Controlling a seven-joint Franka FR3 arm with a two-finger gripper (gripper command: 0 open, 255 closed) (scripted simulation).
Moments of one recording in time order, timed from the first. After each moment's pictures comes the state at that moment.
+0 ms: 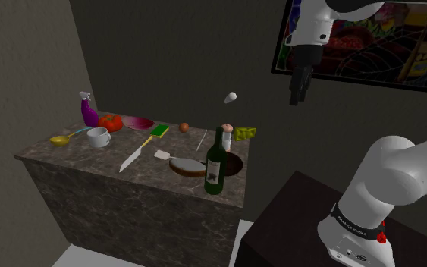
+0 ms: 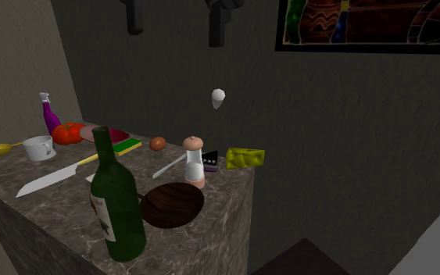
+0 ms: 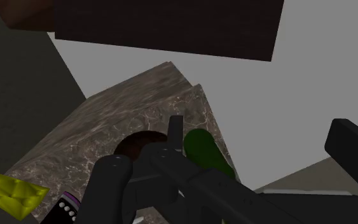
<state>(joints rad) 0.00 -0.77 -0.02 -2.34 0.11 1.44 -0.11</state>
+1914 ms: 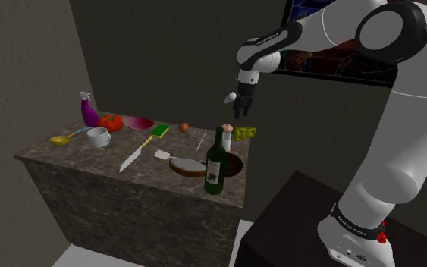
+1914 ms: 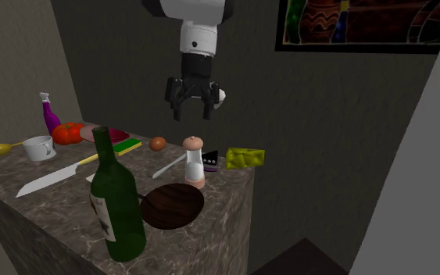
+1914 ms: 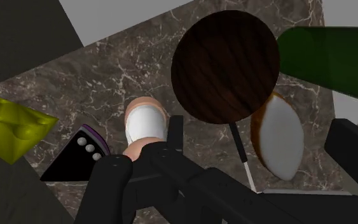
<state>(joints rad) -0.05 0.15 -0.21 -1.96 0.20 1.97 -0.50</state>
